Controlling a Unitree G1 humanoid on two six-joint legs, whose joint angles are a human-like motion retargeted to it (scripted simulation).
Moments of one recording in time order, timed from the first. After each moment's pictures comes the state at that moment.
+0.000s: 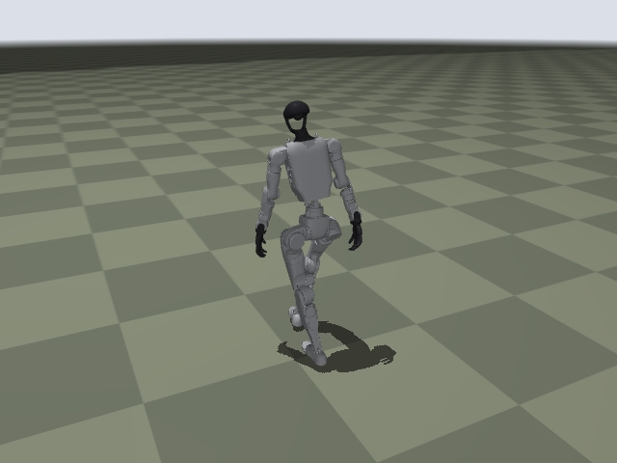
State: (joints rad) left arm -0.31 0.26 0.09 1.30 0.56 0.13 -0.09; right arm -0.03 -0.13 -0.15 1.67 -0.20 0.16 0.30; waist -0.16 -0.15 0.18; left_leg 0.02 -0.20 -0.07 0.22 -0.40 0.26; right_leg -0.66 -0.12 -0.45 0.58 -0.04 -0.17
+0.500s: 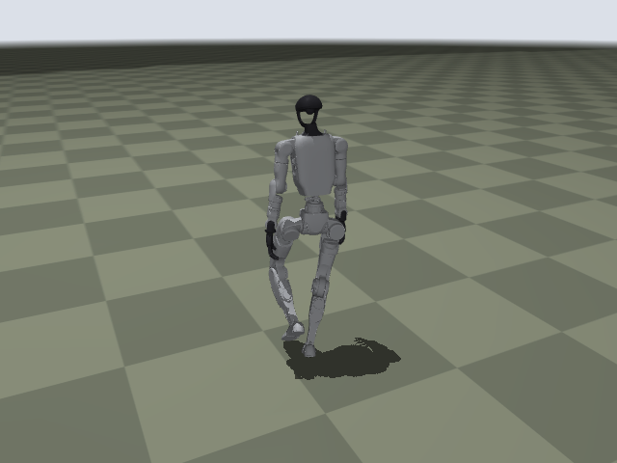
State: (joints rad) left arm -0.03 0.19 0.22 1.47 0.62 0.15 -0.13; right arm -0.20 -0.08 -0.09 1.46 -0.22 0.12 0.14; waist 0.10 -0.06 0.16; left_leg -0.39 0.13 0.15 1.36 -0.25 0.26; right_leg 0.09 0.15 -0.29 0.16 0.04 -0.26
